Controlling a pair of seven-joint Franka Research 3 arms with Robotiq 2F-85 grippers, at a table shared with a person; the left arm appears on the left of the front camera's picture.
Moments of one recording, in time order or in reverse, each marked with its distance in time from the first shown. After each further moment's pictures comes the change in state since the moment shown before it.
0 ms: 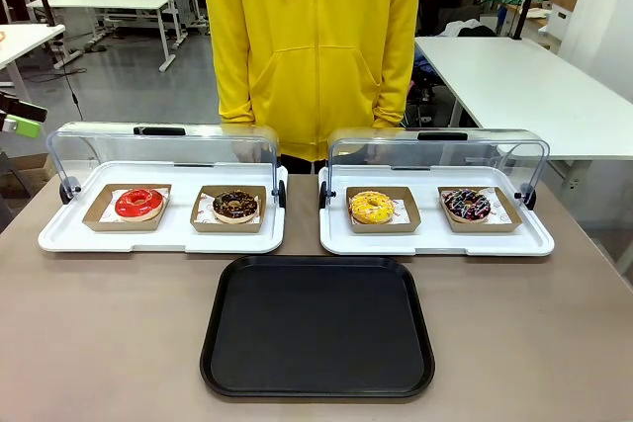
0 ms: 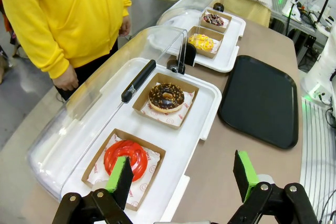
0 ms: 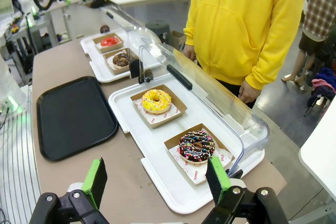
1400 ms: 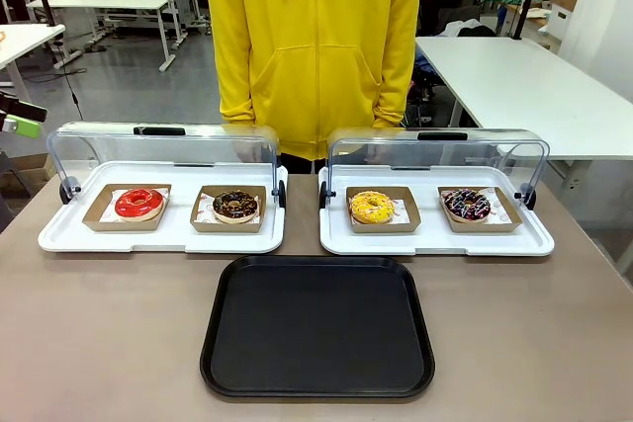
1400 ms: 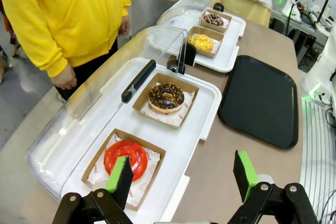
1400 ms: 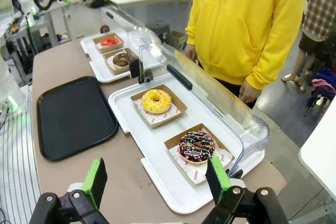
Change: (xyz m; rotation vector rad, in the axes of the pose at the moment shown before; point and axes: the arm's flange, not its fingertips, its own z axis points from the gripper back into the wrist) left arm 0.000 0.000 0.000 0.000 0.000 0.000; right arm 0.000 0.000 0.000 0.000 0.000 0.000
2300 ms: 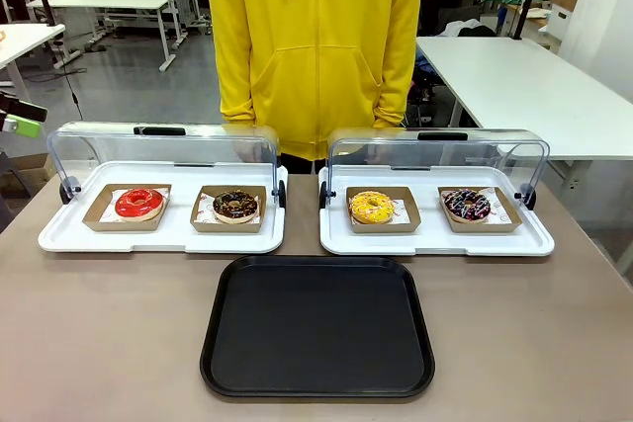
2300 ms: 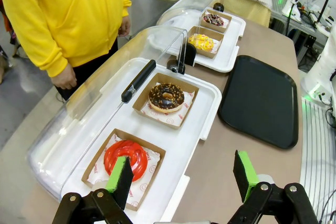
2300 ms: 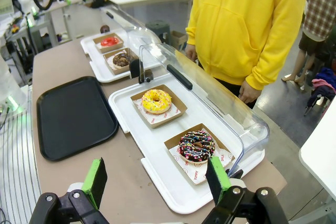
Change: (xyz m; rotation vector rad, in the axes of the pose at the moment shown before) left arm 0.000 0.000 0.000 0.000 0.000 0.000; right arm 0.000 0.000 0.000 0.000 0.000 0.000
